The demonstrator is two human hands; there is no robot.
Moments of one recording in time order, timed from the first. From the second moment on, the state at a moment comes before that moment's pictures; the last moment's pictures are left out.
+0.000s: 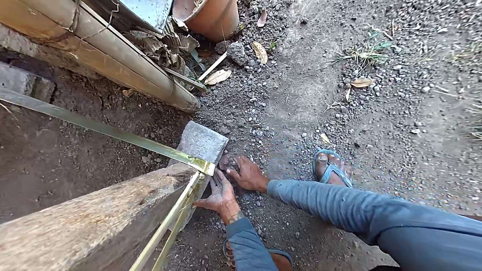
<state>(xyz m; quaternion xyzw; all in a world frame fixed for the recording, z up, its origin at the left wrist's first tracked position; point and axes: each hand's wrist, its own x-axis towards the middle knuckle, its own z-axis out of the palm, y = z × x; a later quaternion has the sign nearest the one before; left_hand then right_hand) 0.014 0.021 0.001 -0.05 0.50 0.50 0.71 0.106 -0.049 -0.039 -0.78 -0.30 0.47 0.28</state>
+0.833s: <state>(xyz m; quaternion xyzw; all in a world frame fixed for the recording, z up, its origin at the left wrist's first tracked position) 0.018 0.020 0.026 -0.04 0.51 0.51 0.70 0.088 0.038 -0.004 -0.79 -0.04 0.32 0.53</state>
